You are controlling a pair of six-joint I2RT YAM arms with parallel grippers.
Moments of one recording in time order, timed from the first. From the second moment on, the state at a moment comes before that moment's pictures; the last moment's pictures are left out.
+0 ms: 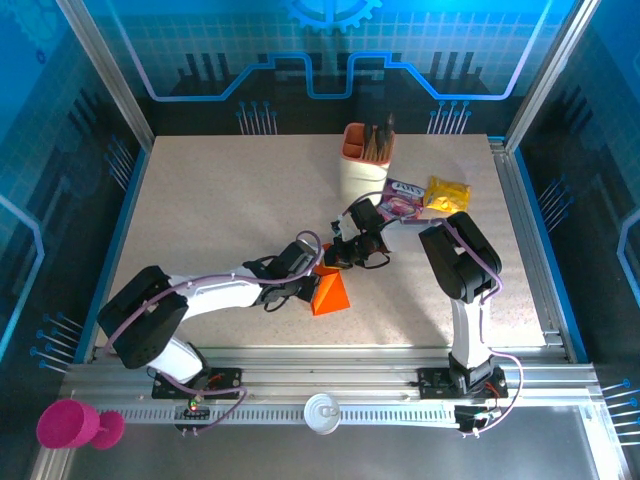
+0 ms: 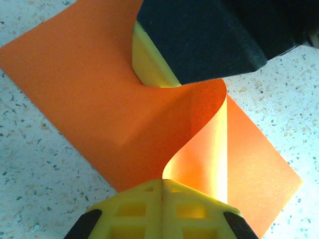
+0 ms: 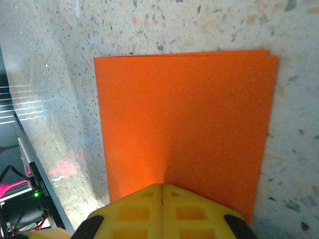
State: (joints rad) left arm -0.77 1.54 0.73 -0.17 -0.04 -0.40; right arm 0.51 2.03 1.13 -0.20 -0.69 0.52
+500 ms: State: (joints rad) left arm -0.77 1.60 0.73 -0.17 -0.04 -0.40; right arm 0.51 2.03 1.13 -0.19 -0.71 0.52
